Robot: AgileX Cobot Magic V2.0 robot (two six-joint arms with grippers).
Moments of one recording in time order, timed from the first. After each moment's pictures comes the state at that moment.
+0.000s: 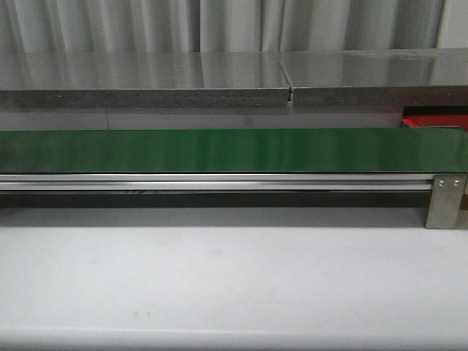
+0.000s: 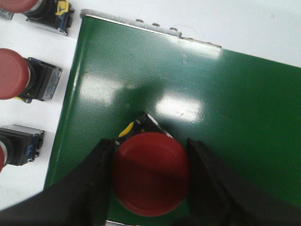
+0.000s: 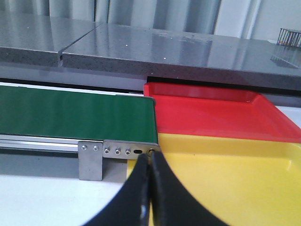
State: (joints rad) left arm 0.15 1.95 -1.70 -0.05 1.03 -0.06; right arm -0.11 -0.01 0.03 -0.02 0.09 -0.01
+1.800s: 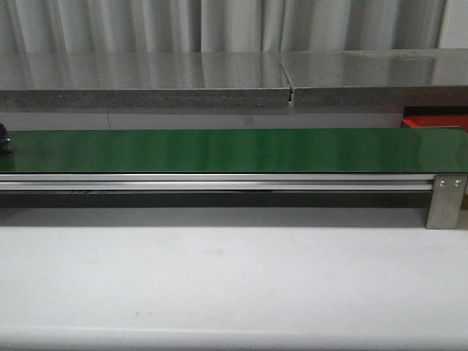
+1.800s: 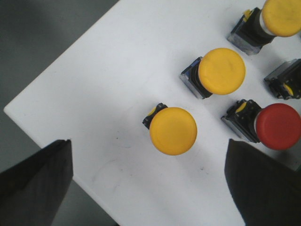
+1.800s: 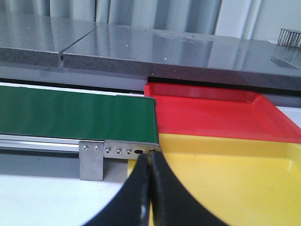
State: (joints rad) left arm 0.68 1.85 -1.52 -0.11 0.96 -0.06; right arm -0.11 -0.01 0.03 -0.02 0.09 -0.01
